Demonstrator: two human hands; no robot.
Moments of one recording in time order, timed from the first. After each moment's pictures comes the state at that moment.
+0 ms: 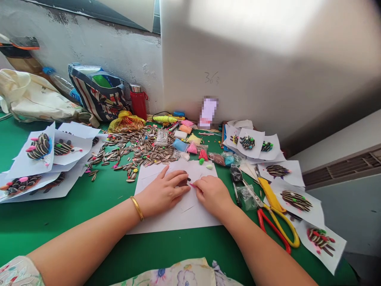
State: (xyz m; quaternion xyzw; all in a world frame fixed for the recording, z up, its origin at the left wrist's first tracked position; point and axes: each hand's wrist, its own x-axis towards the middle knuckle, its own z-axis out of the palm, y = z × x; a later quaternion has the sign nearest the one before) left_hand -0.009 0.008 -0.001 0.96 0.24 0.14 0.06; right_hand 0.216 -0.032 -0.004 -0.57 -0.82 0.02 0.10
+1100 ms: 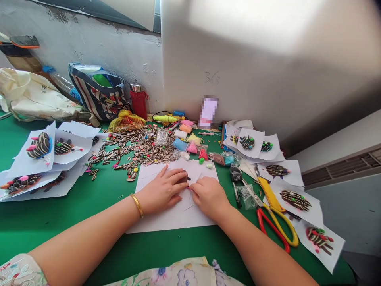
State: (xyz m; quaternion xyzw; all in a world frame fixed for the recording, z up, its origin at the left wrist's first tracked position) left_hand -0.012 0.013 -0.006 0.96 0.25 0.12 0.08; right_hand 0.208 -0.036 -0.012 -0.52 -0.85 -0.02 0.13
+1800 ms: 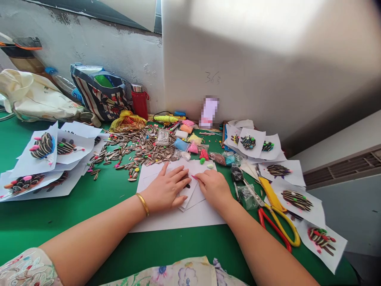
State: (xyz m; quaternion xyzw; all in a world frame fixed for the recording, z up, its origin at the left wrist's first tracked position) left_hand -0.005 0.013 -0.011 0.95 0.28 0.11 0.06; right_hand 0.220 -0.018 -0.008 -0.60 -0.79 0.00 0.12
